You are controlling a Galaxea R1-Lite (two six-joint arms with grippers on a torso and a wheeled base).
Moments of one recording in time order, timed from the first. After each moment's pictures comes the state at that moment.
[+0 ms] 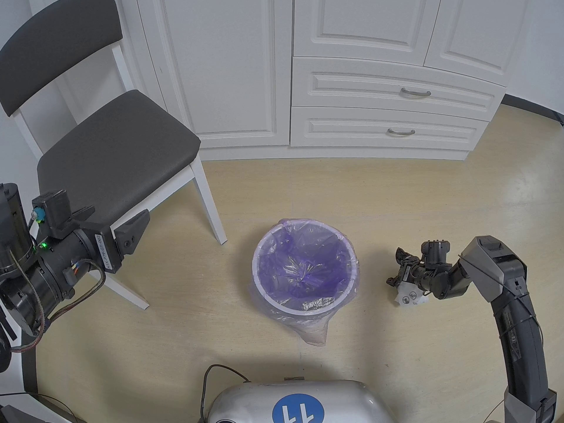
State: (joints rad) left arm -0.43 1.28 -0.49 -0.66 0.27 -0.06; right arm -0.01 2.90 -1.67 -0.63 -0.07 0.27
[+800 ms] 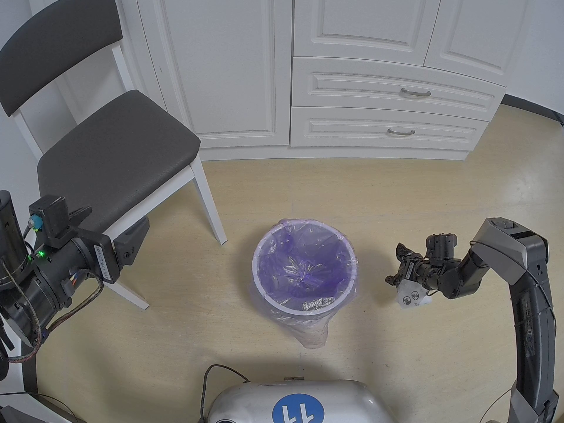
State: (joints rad) left arm -0.48 1.25 -0.47 -0.66 0.32 0.02; right arm 0.04 2.64 -1.29 -0.74 -0.06 0.34
